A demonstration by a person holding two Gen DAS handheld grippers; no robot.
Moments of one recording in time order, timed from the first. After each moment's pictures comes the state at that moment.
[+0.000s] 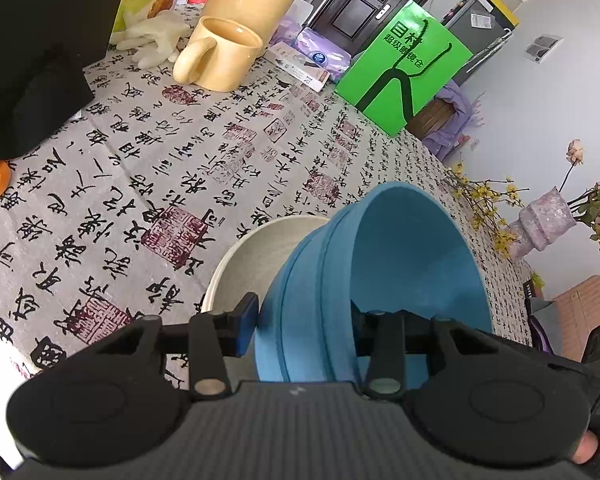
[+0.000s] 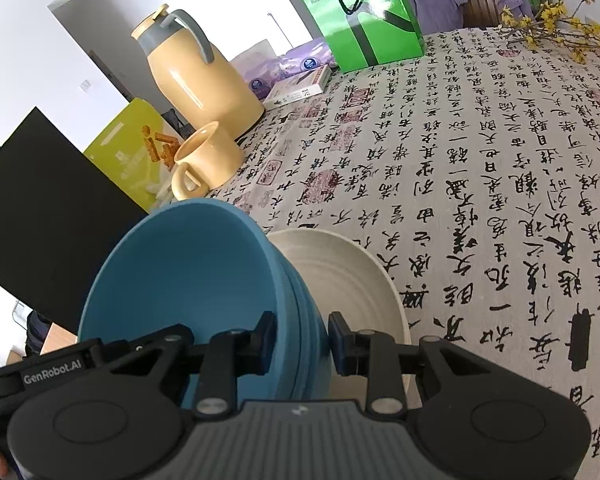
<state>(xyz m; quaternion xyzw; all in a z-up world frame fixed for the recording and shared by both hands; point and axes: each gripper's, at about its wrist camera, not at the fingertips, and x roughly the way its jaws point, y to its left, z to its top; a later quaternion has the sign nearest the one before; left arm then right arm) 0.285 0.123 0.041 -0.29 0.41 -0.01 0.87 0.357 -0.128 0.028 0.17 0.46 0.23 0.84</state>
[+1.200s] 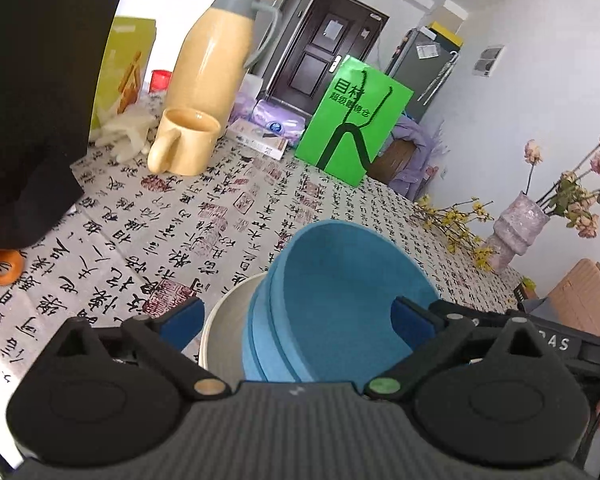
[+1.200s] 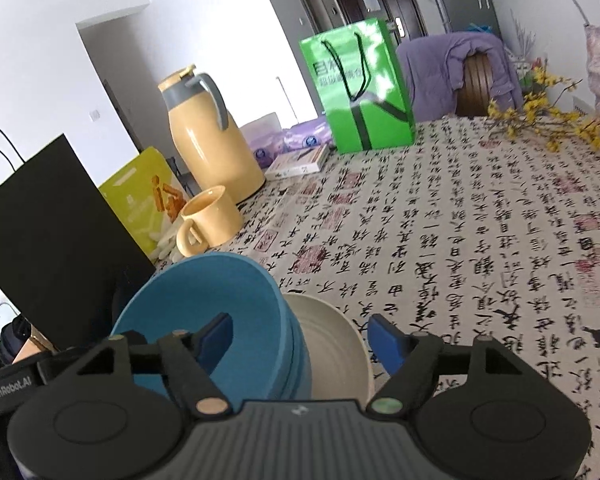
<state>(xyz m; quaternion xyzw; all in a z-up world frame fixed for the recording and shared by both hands) 0.245 0.106 0.077 -0.21 0.30 -0.03 0.93 0.317 -0.155 0.069 0.13 0.36 0.20 0.90</state>
